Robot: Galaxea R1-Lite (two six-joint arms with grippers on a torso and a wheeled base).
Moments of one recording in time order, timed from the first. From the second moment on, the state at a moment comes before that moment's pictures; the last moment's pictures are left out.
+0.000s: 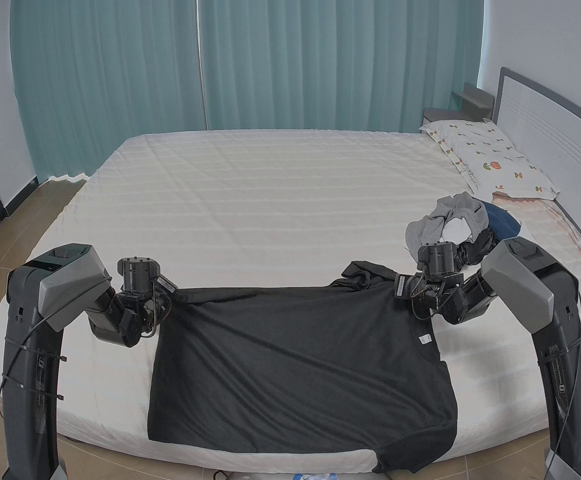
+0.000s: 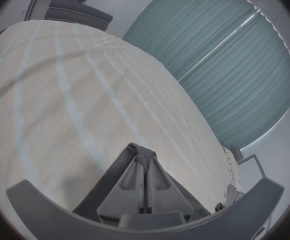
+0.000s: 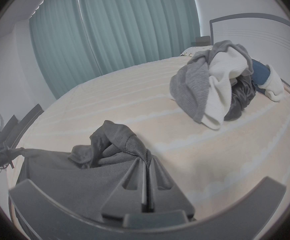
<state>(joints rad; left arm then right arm) -0.07 2.57 -1.20 -0.86 0.16 -0.96 0.21 2.66 -1.52 -0.62 -0.09 0.28</state>
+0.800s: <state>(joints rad) -0.06 2.64 -1.52 -0.69 0.17 -0.93 0.11 2.71 -1.64 -0.76 -0.13 0.43</state>
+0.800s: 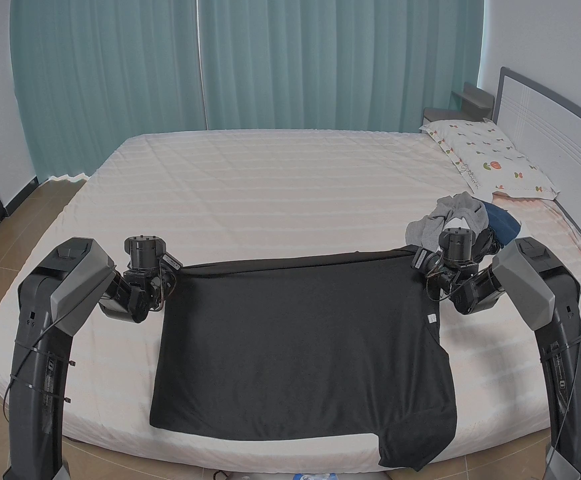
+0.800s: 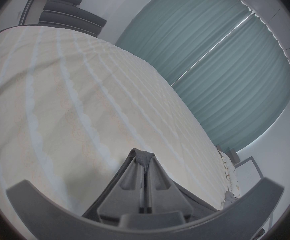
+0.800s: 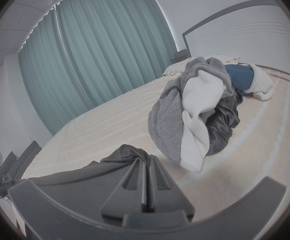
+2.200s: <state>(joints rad) -0.01 2.35 -0.92 -0.83 -0.03 -0.94 0.11 2.38 -0.89 -0.90 0.04 0.68</state>
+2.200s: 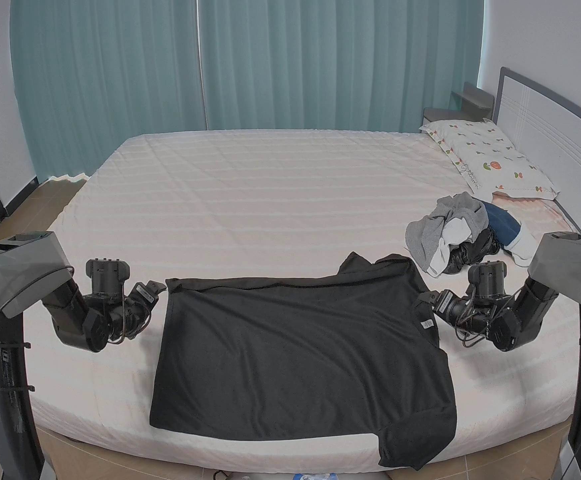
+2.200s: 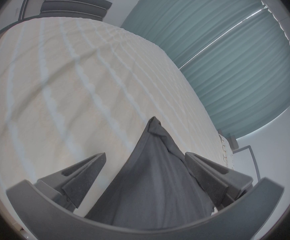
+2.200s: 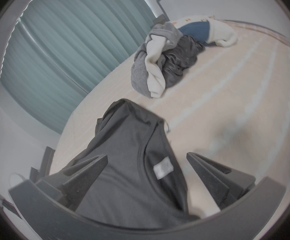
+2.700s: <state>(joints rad) -0.03 2.20 -0.45 -1.09 -0.11 -1.02 0.15 2.30 -0.33 -1.53 0.14 0.93</state>
